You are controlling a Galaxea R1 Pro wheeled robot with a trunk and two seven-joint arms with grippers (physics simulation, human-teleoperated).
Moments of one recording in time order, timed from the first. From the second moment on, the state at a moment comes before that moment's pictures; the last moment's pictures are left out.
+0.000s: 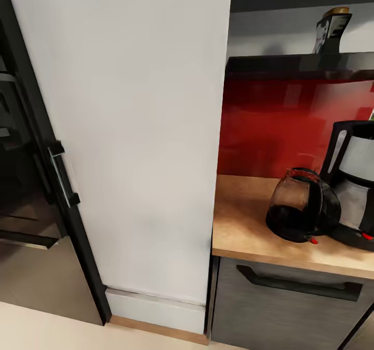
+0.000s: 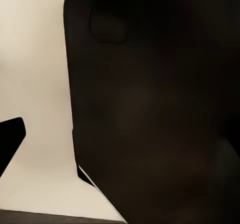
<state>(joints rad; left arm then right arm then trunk) 0.00 0.00 0.00 0.00 0.00 0.00 0.00 0.00 0.00 0.00 0.00 0.00 0.00 0.00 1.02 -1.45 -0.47</state>
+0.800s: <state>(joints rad) 0.00 0.01 0.00 -0.01 0.00 -0.01 0.00 -0.01 0.06 -0.01 -0.07 0.00 -0.02 0.00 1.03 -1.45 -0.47</state>
